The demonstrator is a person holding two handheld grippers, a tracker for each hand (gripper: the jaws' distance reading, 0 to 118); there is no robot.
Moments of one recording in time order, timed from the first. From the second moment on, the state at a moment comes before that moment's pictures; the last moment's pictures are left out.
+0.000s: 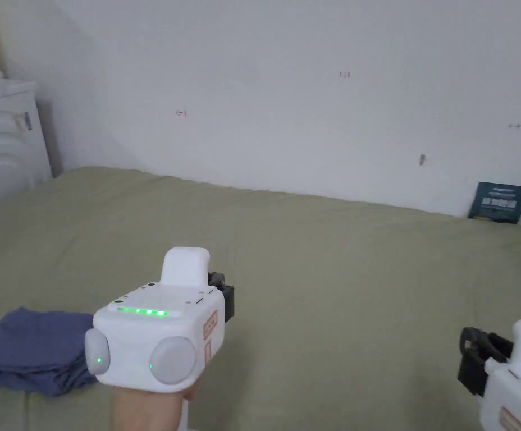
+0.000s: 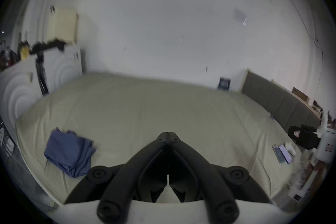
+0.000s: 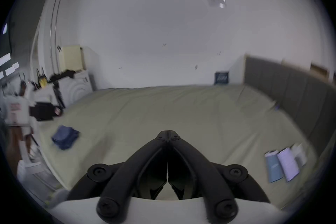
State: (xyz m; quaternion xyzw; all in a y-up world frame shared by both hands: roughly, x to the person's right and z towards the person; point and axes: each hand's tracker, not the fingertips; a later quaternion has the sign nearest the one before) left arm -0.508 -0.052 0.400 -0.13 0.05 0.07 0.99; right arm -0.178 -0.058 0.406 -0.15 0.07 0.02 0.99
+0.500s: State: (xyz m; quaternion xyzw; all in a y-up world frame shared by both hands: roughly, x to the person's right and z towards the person) left arm -0.431 -0.018 0.449 -0.12 0.02 -0.02 0.99; right arm -0.176 -0.045 0.457 -0.09 0.05 0.03 0.99
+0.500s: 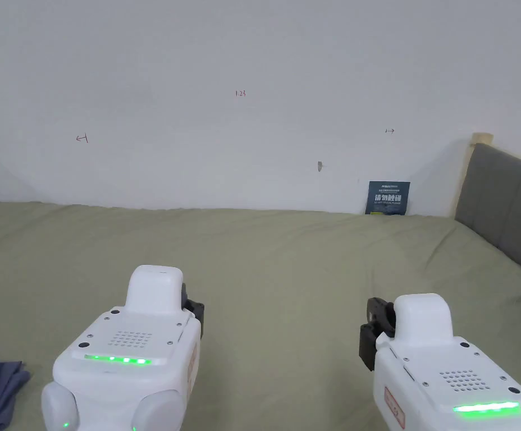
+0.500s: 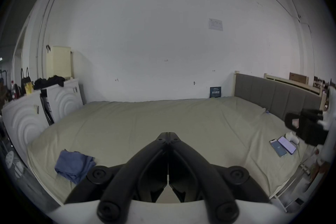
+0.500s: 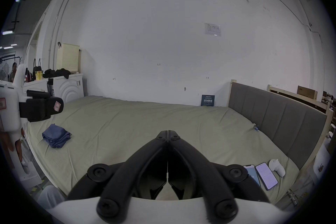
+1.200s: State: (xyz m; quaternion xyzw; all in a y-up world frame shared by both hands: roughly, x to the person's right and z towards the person) left arm -0.458 -0.011 0.446 -0.09 0.05 -0.03 0.99; right arm -0.169 -0.029 0.456 -0.05 0.01 0.04 1.00
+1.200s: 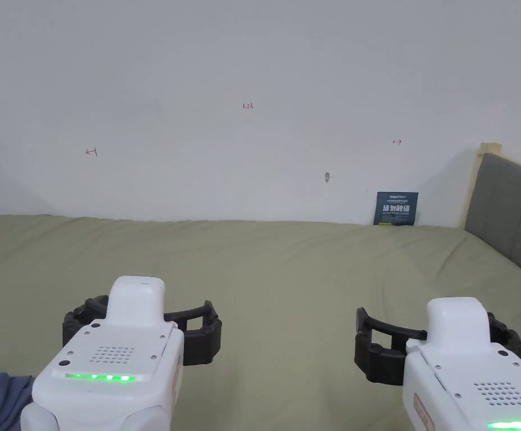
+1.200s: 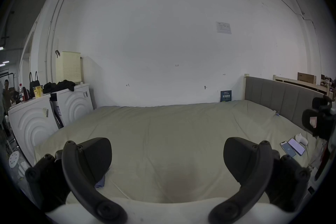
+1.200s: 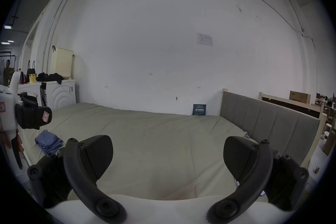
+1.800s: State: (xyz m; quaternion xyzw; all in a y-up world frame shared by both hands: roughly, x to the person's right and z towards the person) left arm -0.467 -0.015 0.449 -0.12 0.05 -0.02 0.99; right arm -0.165 -0.038 0.442 -0.07 0.03 0.03 1.00
